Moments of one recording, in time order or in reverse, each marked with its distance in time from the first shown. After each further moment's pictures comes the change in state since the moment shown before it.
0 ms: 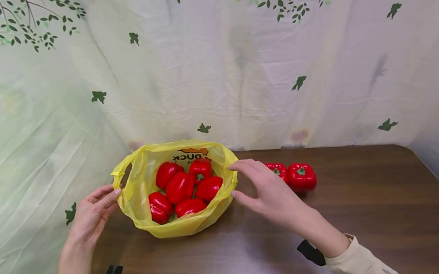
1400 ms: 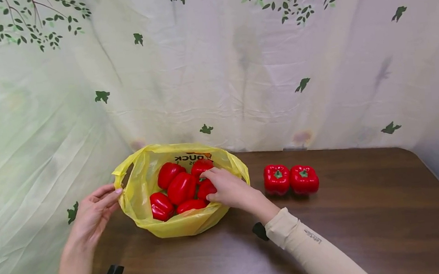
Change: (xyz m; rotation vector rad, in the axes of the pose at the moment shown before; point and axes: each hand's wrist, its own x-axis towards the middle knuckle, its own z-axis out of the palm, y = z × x) left_hand 0.000 0.002 -0.002 -0.049 -0.007 0.010; right_hand 0.074 0.032 0.097 -0.087 -0.466 0.207
